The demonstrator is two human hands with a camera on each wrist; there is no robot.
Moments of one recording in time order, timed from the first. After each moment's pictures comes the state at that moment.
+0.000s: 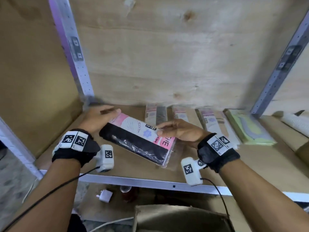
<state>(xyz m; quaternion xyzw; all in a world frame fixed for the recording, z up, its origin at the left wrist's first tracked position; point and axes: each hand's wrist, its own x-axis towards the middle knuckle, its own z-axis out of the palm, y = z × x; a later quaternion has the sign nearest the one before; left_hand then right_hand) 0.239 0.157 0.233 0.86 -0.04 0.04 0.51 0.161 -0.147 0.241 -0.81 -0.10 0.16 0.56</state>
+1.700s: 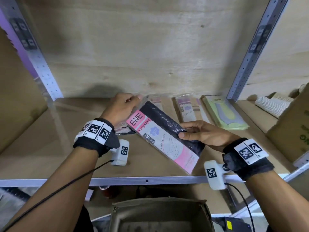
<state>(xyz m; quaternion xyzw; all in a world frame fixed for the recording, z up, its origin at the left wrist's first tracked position) 0.226 -0.014 0.242 0.86 -0.19 0.04 0.47 0.097 -0.286 0.217 -0.75 -0.06 0.17 0.63</state>
